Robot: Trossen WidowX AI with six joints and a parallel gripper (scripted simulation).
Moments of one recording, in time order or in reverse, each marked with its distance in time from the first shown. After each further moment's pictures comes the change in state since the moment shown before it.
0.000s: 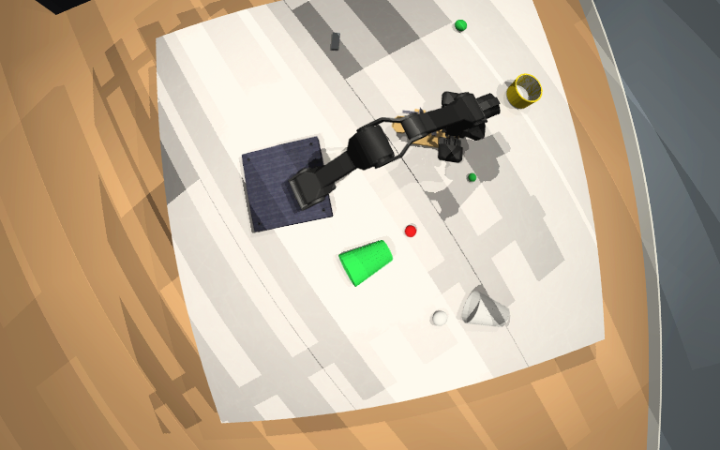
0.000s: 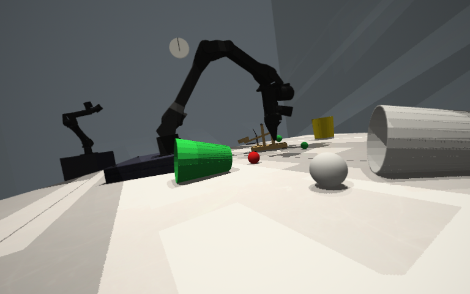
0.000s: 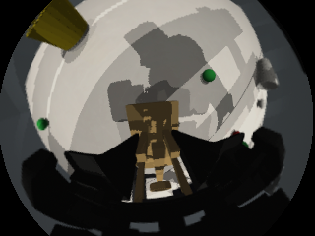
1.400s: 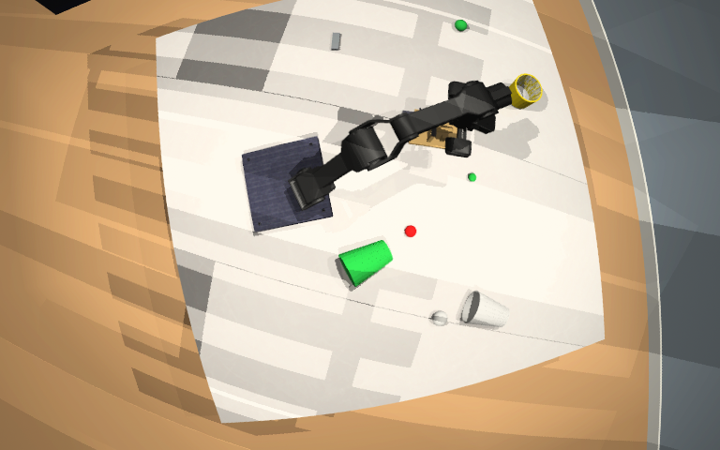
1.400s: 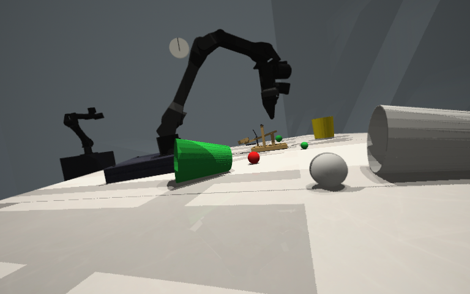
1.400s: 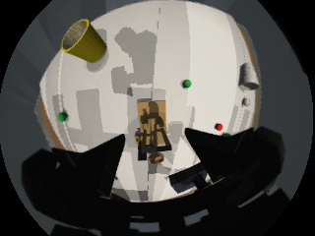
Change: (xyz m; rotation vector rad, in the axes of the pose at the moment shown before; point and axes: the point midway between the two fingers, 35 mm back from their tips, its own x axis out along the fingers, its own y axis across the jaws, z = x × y) arm -0.086 0.000 0.001 -0.006 -0.004 0.001
